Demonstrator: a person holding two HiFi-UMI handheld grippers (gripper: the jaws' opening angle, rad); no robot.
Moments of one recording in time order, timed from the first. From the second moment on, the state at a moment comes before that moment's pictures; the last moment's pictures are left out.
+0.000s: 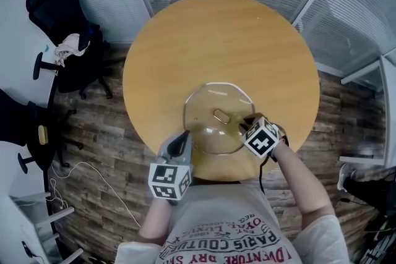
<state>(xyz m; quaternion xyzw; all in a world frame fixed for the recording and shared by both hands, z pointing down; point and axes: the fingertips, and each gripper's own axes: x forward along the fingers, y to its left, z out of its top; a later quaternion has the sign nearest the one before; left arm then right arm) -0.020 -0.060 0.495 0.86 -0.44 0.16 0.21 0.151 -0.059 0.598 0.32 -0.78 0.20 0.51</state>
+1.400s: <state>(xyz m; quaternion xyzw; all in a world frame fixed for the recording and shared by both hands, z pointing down) -0.002 -0.110 0.524 0.85 -0.43 0.20 0.24 0.191 -0.151 0.669 0.25 -0.78 0.06 0.56</state>
